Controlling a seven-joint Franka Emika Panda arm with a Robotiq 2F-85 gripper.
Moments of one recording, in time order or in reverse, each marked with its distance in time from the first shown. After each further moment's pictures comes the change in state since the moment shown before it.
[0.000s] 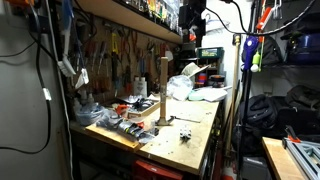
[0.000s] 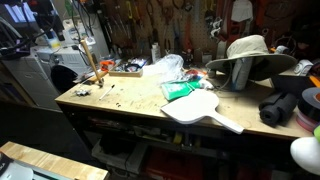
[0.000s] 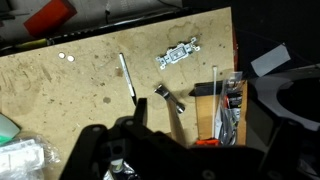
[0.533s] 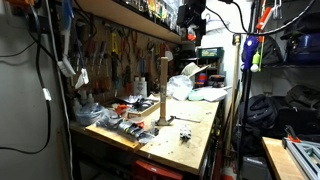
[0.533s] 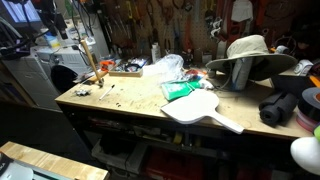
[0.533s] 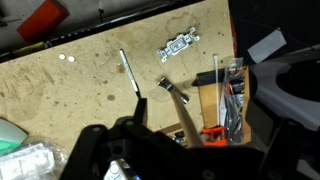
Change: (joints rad) arm -0.026 0.000 -0.032 0.013 0.029 0.016 0.023
